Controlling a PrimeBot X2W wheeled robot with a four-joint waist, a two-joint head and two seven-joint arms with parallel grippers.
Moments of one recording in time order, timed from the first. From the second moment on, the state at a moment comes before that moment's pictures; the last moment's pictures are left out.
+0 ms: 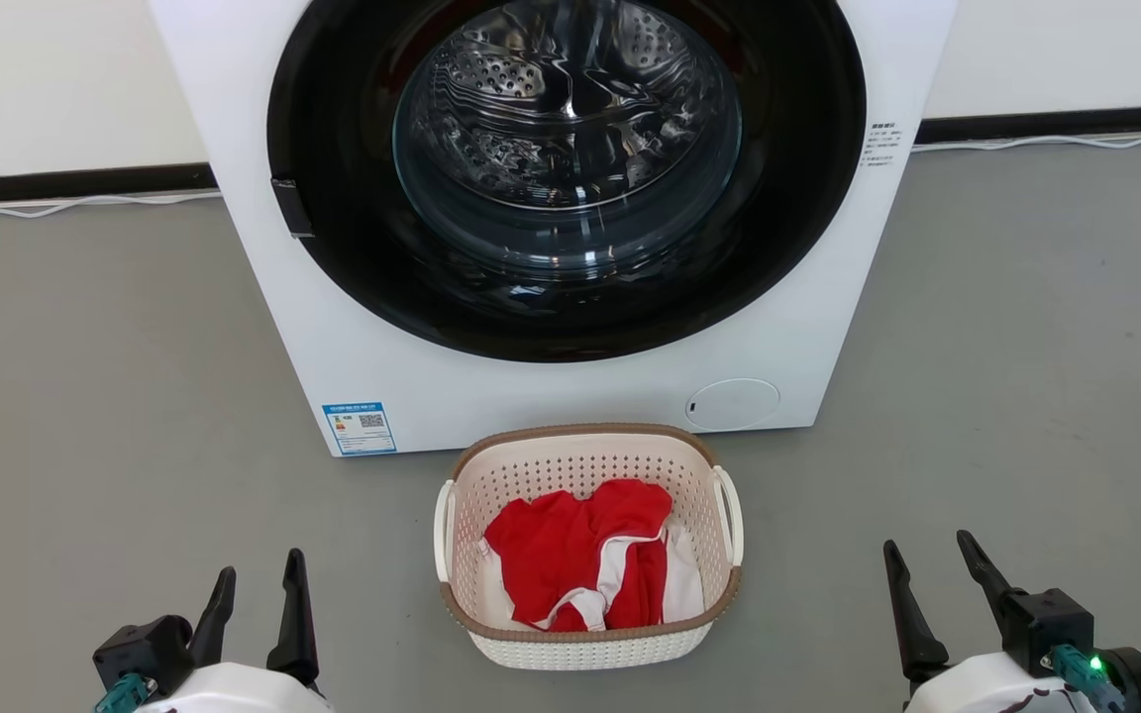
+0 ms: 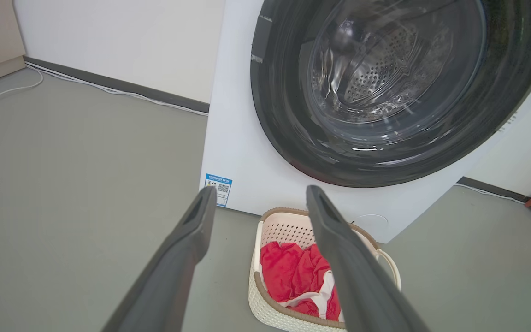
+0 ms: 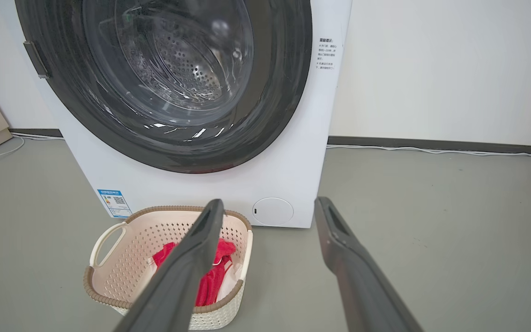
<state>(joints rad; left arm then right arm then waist) -0.05 0.06 0.06 0.43 -0.35 -0.06 -0.26 -0.06 -0.05 -0.10 0.46 -0.05 0.12 -0.26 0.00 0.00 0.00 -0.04</state>
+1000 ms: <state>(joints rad) -0.01 0.04 0.05 0.45 -0.53 -0.07 -0.19 -0.03 -0.04 -0.10 0.49 0.22 0.12 -0.19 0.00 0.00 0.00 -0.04</state>
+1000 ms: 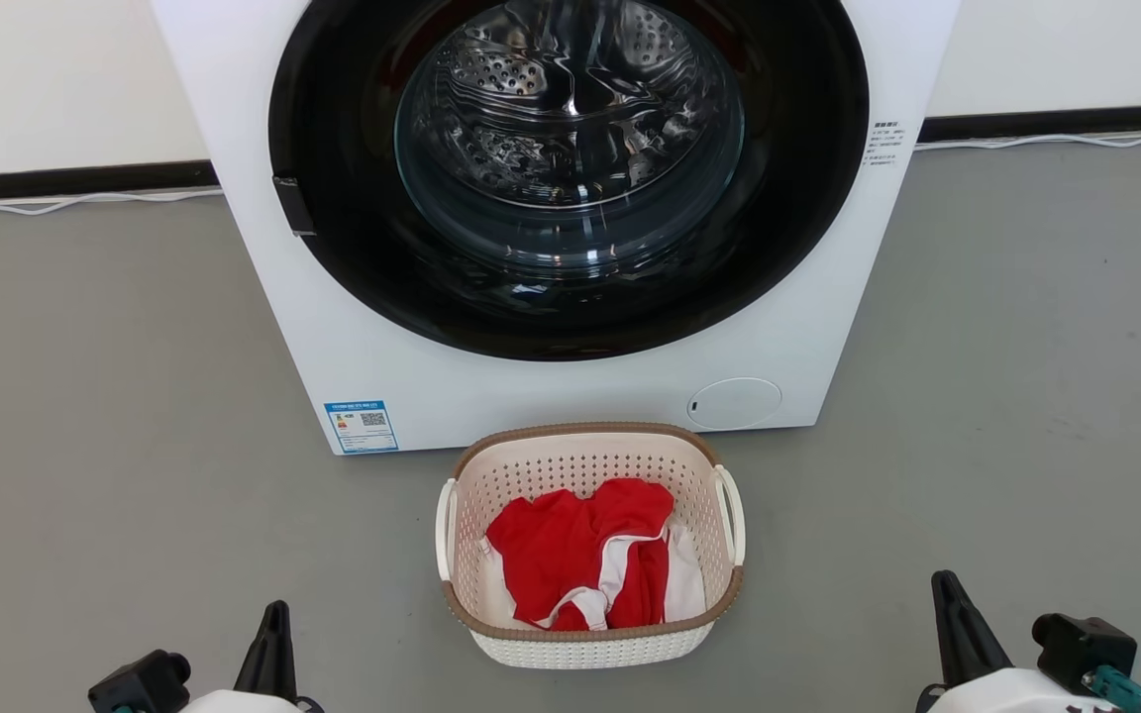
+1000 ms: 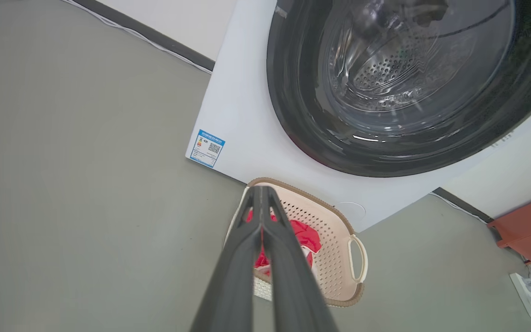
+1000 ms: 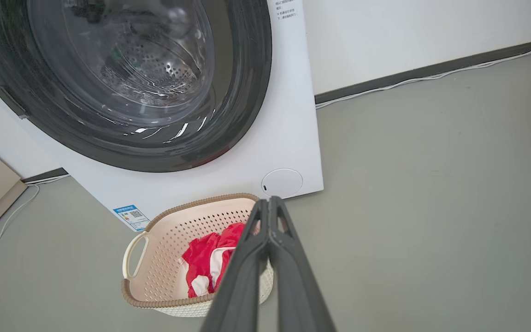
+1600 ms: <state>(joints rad) -0.01 0.04 0.06 0.42 -0.71 -0.08 -0.14 -0.03 -0.04 -0.10 0.45 0.45 0.12 -0.14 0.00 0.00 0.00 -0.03</state>
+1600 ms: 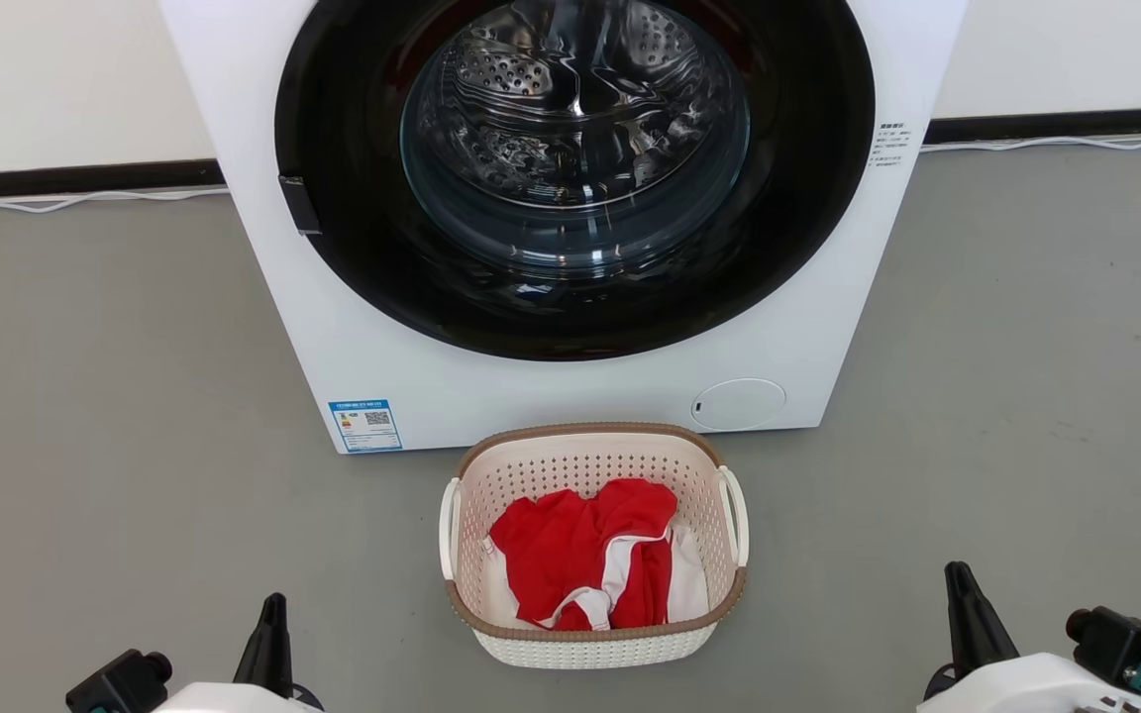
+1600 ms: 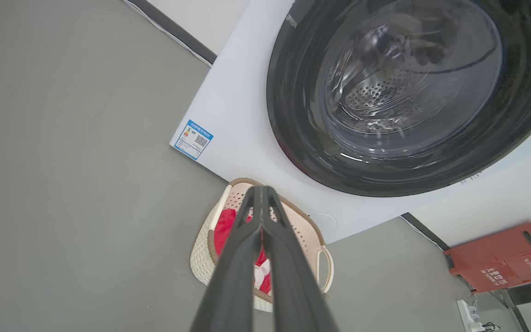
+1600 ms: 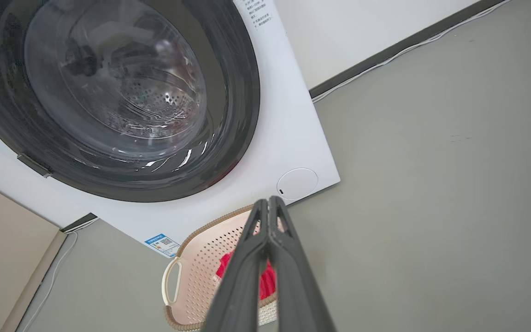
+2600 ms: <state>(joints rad) -0.03 0.04 0.07 0.37 -1.02 -0.09 -0.05 -0.04 -0.04 -0.12 0.39 0.85 0.12 -0.06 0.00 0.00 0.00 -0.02</state>
